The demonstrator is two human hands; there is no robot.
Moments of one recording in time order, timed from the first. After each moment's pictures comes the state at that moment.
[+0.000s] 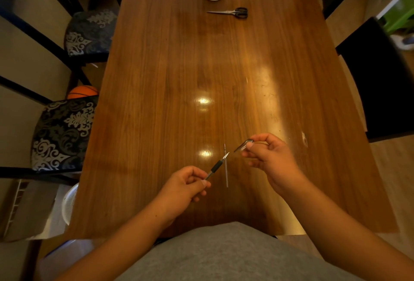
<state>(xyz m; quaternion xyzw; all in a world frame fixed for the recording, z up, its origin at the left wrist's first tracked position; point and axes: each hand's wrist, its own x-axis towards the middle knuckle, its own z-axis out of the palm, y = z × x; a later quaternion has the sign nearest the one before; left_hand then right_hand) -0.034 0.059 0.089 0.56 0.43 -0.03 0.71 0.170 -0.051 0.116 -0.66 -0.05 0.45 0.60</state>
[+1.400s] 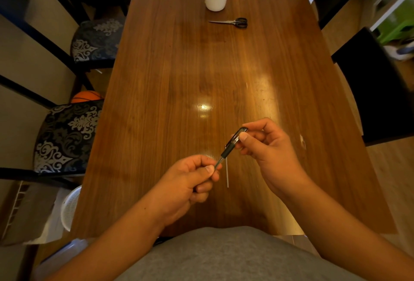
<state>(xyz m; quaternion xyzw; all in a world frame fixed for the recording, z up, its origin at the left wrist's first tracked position) -0.027 0.056 0.159 0.37 0.30 0.02 0.88 0.141 -0.042 0.171 -0.60 -0.21 0.38 0.67</state>
